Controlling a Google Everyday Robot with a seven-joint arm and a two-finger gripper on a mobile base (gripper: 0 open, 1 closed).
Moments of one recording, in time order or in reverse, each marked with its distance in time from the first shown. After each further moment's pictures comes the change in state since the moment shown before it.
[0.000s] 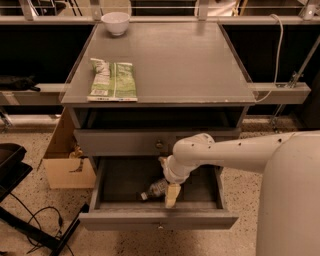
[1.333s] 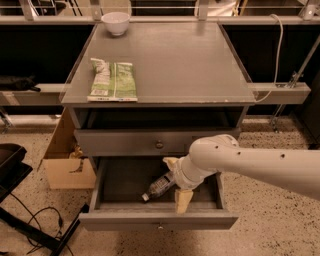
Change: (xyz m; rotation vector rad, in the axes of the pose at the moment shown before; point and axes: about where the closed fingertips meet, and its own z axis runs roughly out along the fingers) arm -0.018 0.042 -0.076 0.025 -0.058 -0.086
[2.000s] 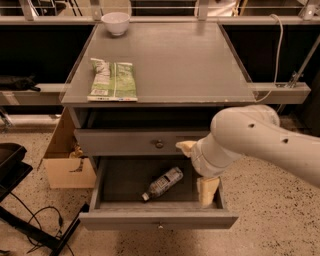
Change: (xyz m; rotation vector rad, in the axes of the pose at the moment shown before) arm -0.007 0.013 -0.143 0.013 0.114 -0.123
